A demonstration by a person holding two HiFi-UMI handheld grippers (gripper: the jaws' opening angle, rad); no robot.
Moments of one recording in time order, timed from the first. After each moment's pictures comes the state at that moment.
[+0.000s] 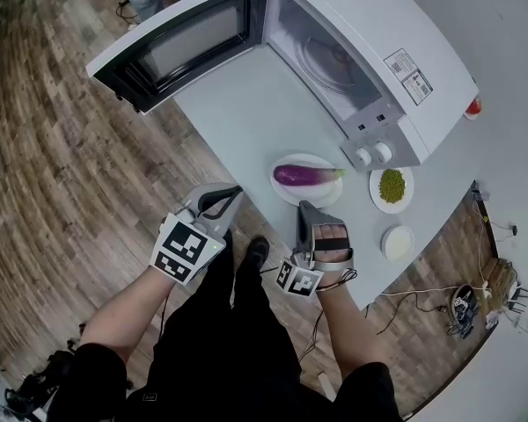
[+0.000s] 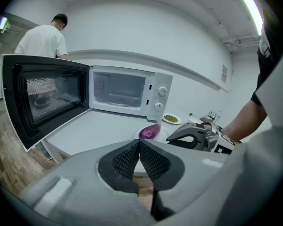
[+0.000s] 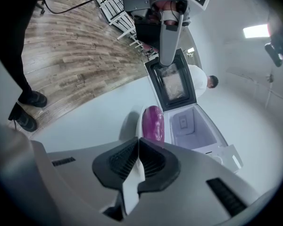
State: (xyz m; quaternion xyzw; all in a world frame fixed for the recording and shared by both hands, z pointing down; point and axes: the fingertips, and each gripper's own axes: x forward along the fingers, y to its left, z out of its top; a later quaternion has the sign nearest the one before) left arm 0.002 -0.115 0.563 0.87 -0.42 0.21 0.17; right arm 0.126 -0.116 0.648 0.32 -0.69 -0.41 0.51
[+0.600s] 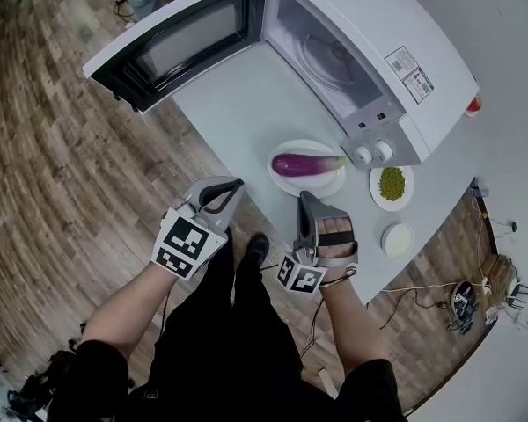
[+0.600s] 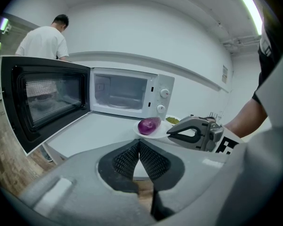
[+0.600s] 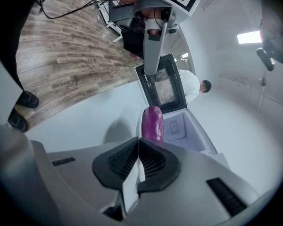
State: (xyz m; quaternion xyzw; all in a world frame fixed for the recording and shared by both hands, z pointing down) left arm 0.001 -0.128 0.561 0.87 -0.42 0.20 0.16; right arm 0.114 -0.134 0.610 0.34 -0.68 -0.44 0.47
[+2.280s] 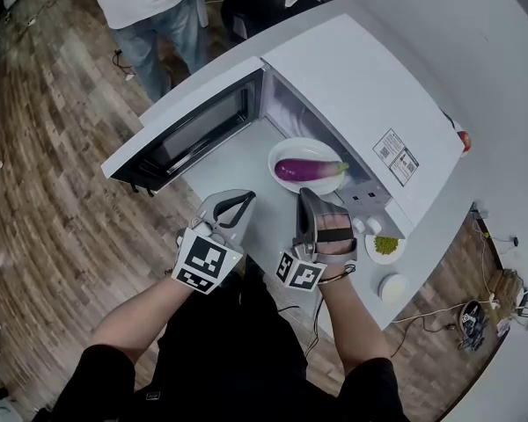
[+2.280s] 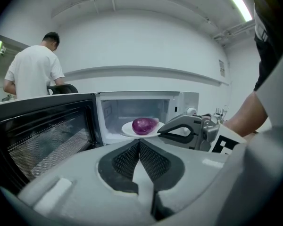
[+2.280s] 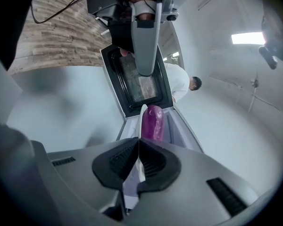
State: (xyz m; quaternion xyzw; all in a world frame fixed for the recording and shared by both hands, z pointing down) left arm -0.026 -0.258 0.491 0.88 -0.44 0.19 0.07; right arm 0.058 -0.288 0.538 0.40 -0.66 -0.46 0.45
